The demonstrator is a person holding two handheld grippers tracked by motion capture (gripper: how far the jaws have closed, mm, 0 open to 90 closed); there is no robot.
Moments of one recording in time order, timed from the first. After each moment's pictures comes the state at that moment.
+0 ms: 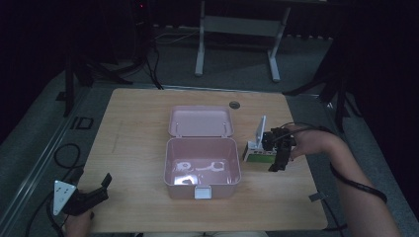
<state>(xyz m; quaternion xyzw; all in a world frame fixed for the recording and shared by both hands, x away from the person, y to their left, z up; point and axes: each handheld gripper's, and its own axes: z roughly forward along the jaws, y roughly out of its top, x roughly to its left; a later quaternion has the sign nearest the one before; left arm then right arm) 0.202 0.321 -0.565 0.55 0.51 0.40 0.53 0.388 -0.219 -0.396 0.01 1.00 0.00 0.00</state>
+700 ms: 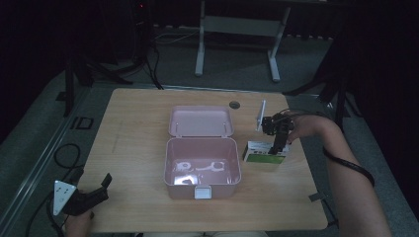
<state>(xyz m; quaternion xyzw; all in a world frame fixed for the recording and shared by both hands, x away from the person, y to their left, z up) 0.202 0.321 -0.565 0.55 0.51 0.40 0.53 0.445 -0.228 -0.405 0.04 1.00 -0.01 0.00</state>
